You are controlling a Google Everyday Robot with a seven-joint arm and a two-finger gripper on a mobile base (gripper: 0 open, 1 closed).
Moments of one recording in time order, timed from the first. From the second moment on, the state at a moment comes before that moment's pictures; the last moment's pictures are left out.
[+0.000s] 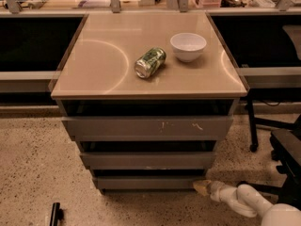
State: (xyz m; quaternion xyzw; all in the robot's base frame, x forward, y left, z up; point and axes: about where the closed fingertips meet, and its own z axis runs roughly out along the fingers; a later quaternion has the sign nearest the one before) arm 0.576 -0.257 0.175 -0.24 0.84 0.28 0.40
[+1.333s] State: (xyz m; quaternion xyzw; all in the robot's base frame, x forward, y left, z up) arm 0.506 -0.241 0.170 -0.22 0.84 0.35 0.34
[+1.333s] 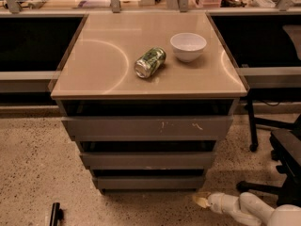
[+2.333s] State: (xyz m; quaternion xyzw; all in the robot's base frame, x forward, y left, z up) arm 0.506 -0.240 0.170 -0.22 0.84 0.35 0.34
